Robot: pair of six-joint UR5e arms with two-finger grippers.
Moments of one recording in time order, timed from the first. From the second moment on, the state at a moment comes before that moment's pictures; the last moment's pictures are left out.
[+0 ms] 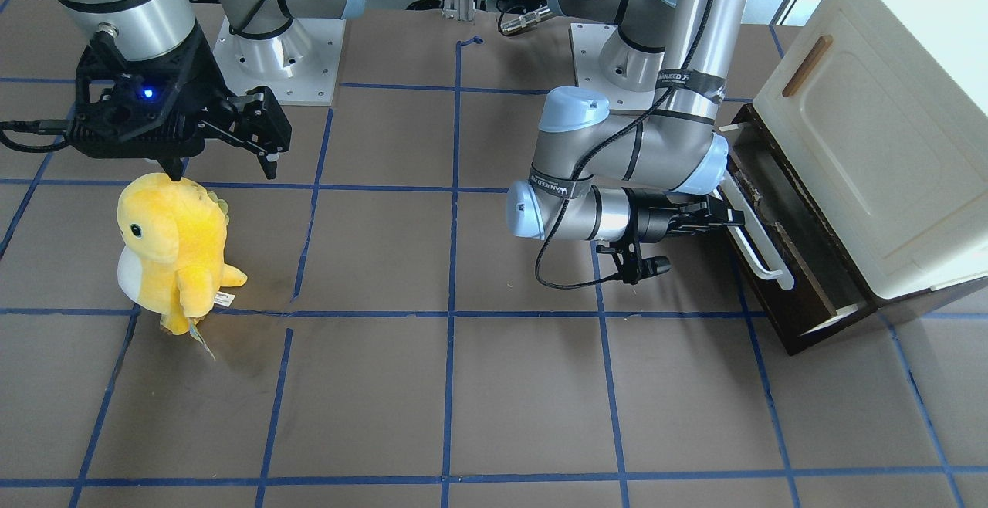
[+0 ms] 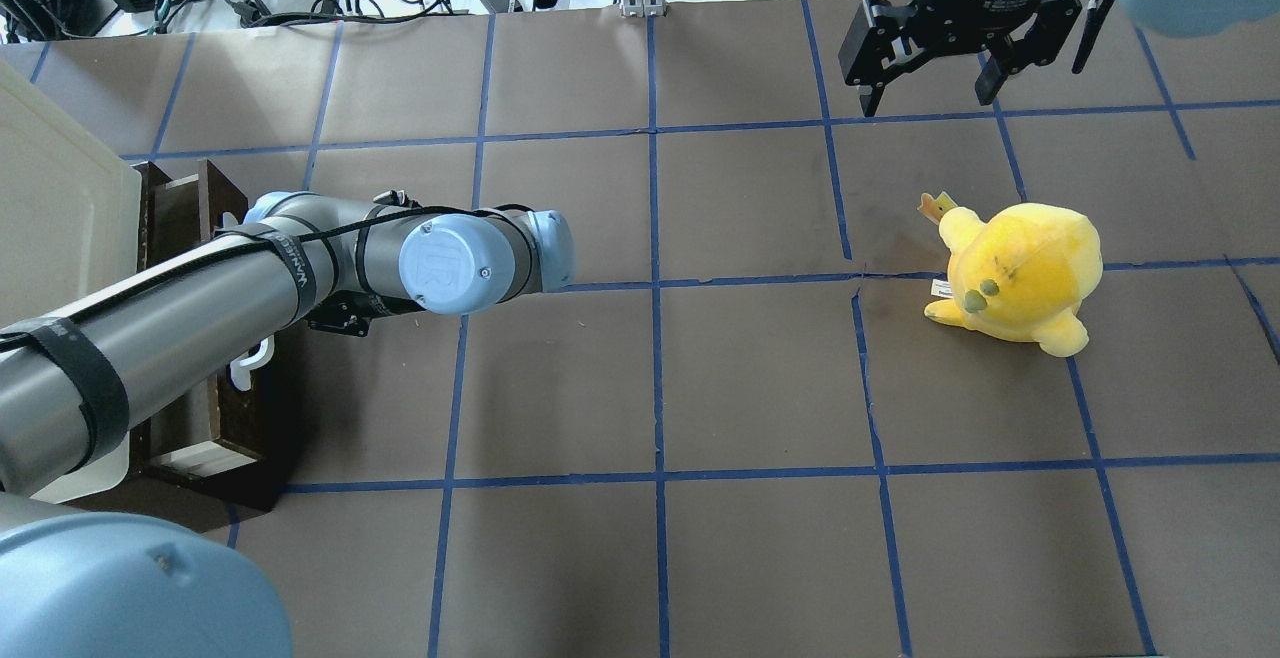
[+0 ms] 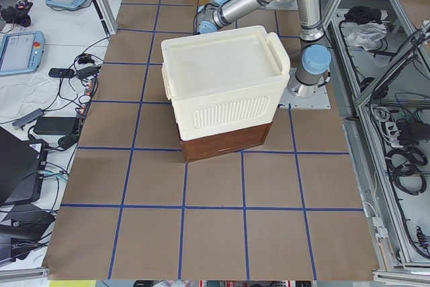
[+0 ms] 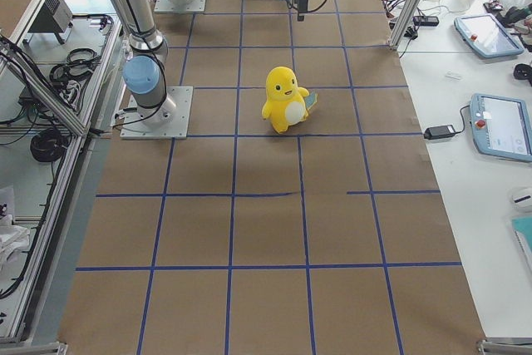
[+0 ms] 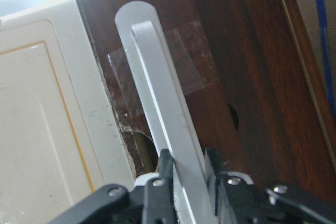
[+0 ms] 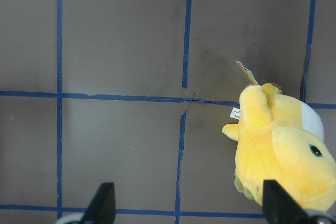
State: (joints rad) left arm -1.79 -2.02 -1.85 -1.86 2.83 -0.77; right arm 1.60 -1.48 1.44 -1.57 -1.58 -0.02
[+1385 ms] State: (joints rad) left arm -1.84 -2.02 -1.83 -1.85 2.83 -0.77; right arm 1.60 -1.48 1.44 -1.57 -1.58 -0.02
